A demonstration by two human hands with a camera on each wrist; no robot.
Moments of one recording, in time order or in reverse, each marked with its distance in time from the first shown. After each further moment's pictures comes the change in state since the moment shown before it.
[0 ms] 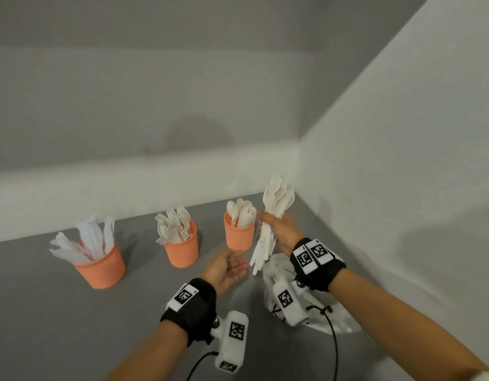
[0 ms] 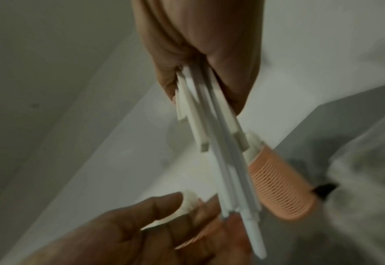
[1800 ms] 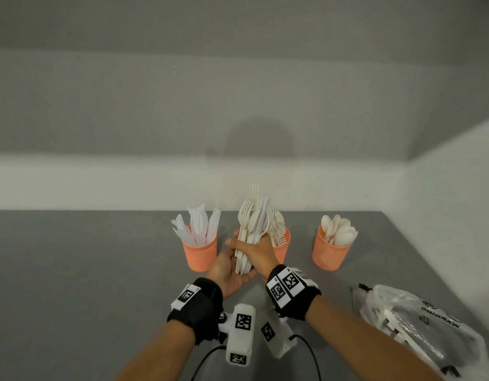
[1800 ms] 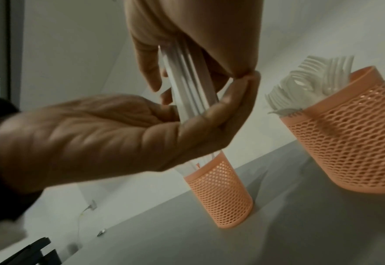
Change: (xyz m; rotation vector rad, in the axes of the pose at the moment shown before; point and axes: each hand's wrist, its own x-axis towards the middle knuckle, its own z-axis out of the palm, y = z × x) left_hand -0.061 0.066 -0.157 -0.472 0.003 0.124; right_hand -0.037 0.045 0.245 -0.012 -0.287 -0.028
